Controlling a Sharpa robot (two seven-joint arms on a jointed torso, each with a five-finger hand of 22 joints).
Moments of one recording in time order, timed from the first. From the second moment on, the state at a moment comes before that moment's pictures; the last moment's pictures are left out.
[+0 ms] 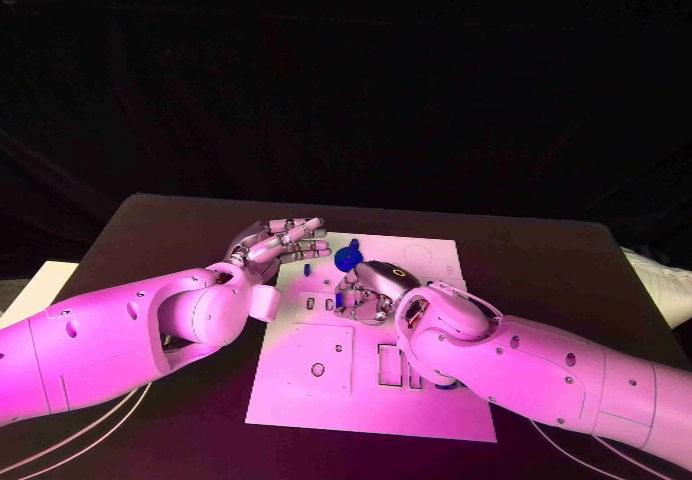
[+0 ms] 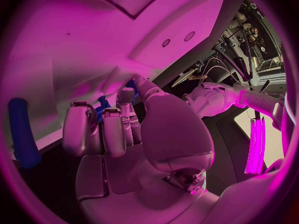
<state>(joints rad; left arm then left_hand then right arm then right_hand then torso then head) 1.12 -0.89 -0.02 1.58 0.10 -0.30 0.42 1.40 0.01 0.08 0.09 0.15 0.89 0.23 0.09 0.07 0.97 0.19 0.13 0.07 1.04 0.14 0.14 0.23 0.17 0.88 0.25 0.25 0.08 1.00 -0.51 0.05 1.48 -1.57 -0.35 -0.33 1.31 -0.08 0.21 0.07 0.17 0.96 0.15 0.07 0.07 1.25 0.06 0.78 1.06 1.47 -0.02 1.42 1.31 0.08 1.40 0.08 1.37 1.18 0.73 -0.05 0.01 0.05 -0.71</state>
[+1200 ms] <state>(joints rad) 1.13 -0.93 -0.02 1.59 -0.05 -0.29 0.29 1.36 -0.02 0.14 0.12 0.14 1.09 0.11 0.17 0.10 1.34 0.02 0.38 0.24 1.47 -0.04 1.35 1.27 0.15 1.38 0.06 0.87 0.57 1.04 -0.79 0.11 1.70 -1.20 -0.51 0.02 1.32 -0.08 0.09 0.15 0.11 0.90 0.16 0.08 0.08 1.21 0.08 0.82 1.05 1.47 0.00 1.40 1.31 0.08 1.38 0.10 1.35 1.16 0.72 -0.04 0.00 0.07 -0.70</state>
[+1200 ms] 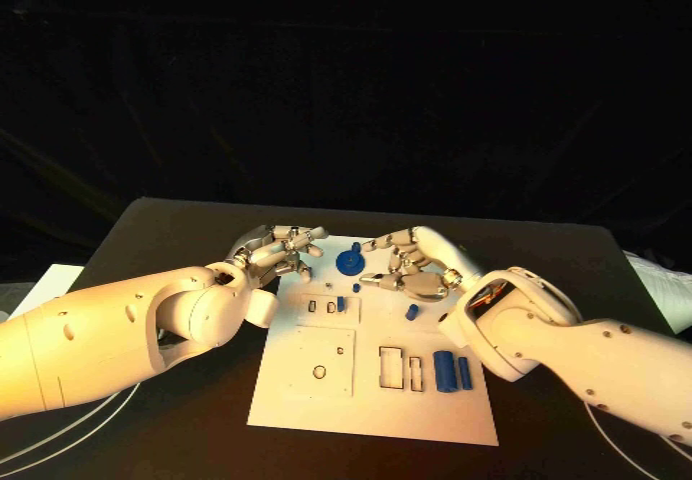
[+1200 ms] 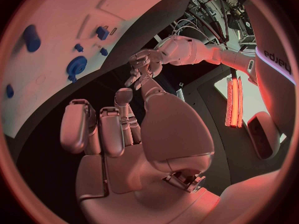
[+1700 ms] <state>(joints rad) 1.26 -0.89 -0.02 1.55 -0.63 -0.10 -0.26 1.25 -0.02 0.06 0.28 0.14 1.04 0.08 0.40 0.30 1.24 0.00 0.98 0.84 1.47 -0.06 1.56 1.31 0.12 1.35 0.06 1.26 1.03 1.09 -0.97 0.12 1.72 -0.88 -0.52 0.09 1.34 -0.06 0.07 0.14 0.14 0.92 0.15 0.08 0.08 1.24 0.06 0.87 1.06 1.47 -0.01 1.39 1.31 0.08 1.39 0.09 1.35 1.16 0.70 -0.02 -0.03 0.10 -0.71</state>
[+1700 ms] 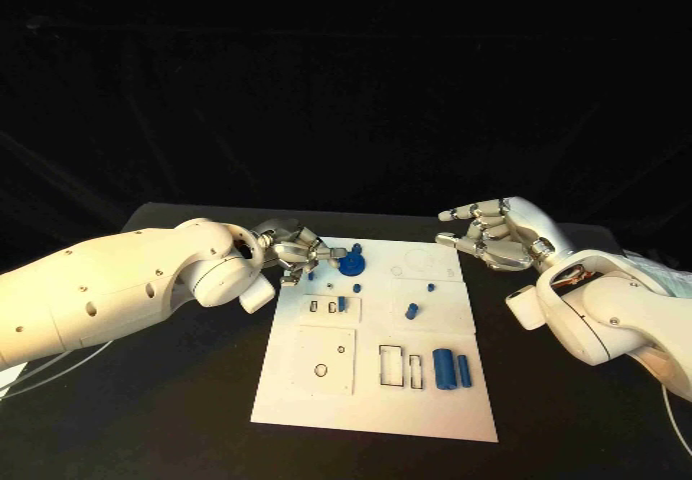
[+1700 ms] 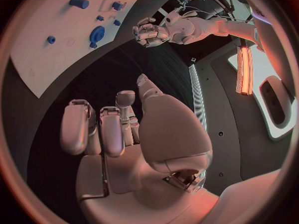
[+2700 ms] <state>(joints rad) 1.29 -0.67 -0.03 1.39 -1.06 0.12 -0.63 1.14 0.03 -0.13 0.29 0.07 0.99 0.04 0.57 0.52 1.34 -0.03 1.18 1.09 1.47 -0.08 1.57 1.31 0.07 1.43 0.03 1.41 1.27 1.10 -0.96 0.12 1.70 -0.84 -0.56 0.01 1.34 -0.06 0.06 0.13 0.15 0.93 0.15 0.08 0.09 1.25 0.06 0.87 1.05 1.47 -0.01 1.37 1.31 0.08 1.38 0.09 1.34 1.14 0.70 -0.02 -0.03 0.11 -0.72</state>
